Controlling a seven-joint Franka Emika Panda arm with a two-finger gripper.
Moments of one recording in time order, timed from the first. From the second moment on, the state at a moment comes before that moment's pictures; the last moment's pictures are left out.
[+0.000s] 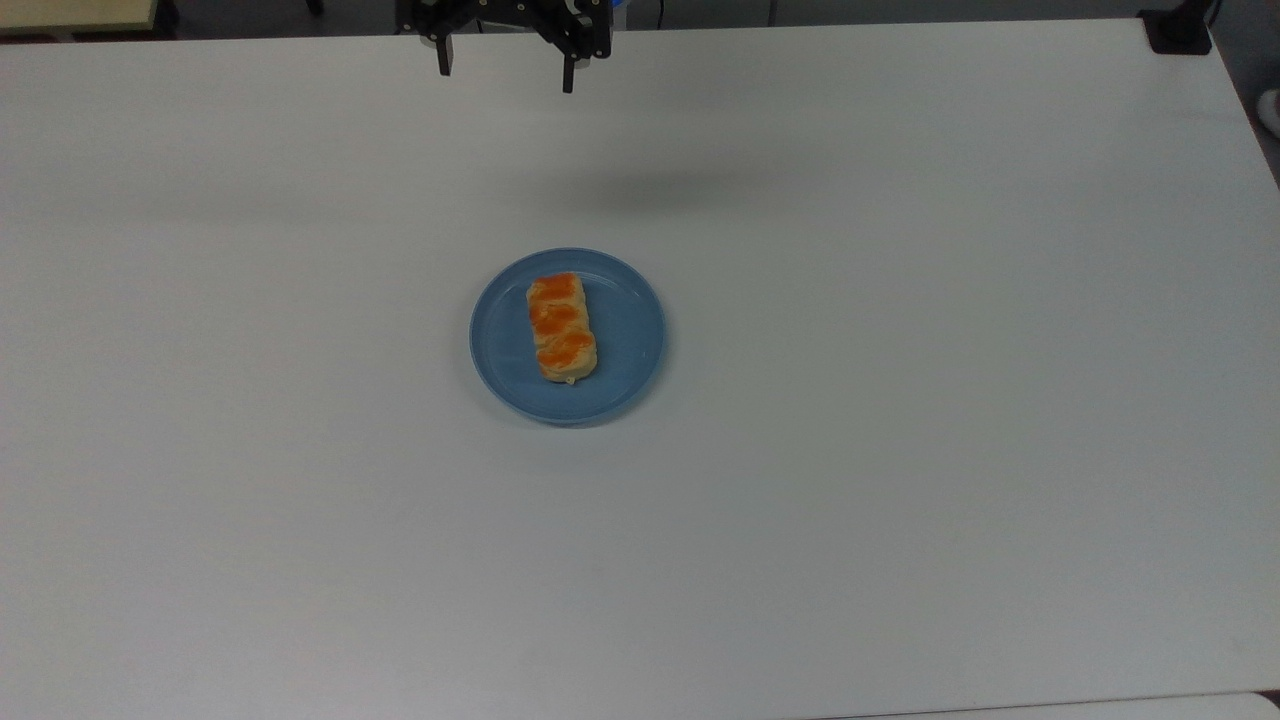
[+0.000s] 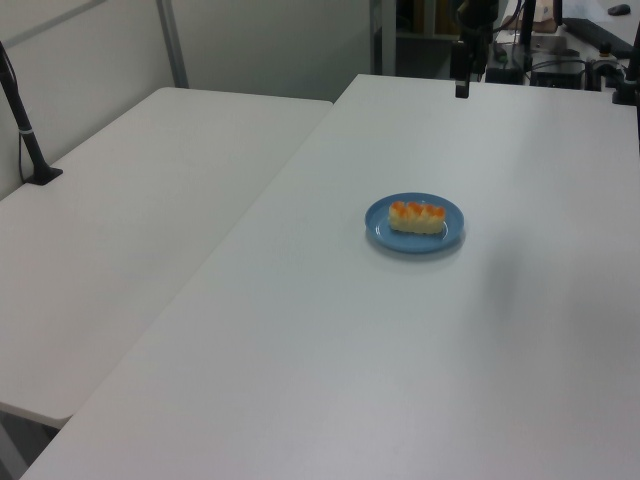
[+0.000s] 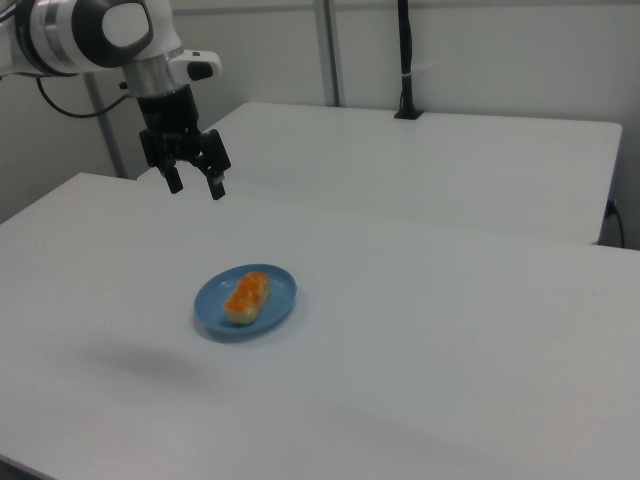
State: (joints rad) arm -0.01 0.04 0.07 -1.61 -0.11 1.64 0.13
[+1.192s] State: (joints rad) arm -0.01 0.04 0.07 -1.61 -0.11 1.64 0.13
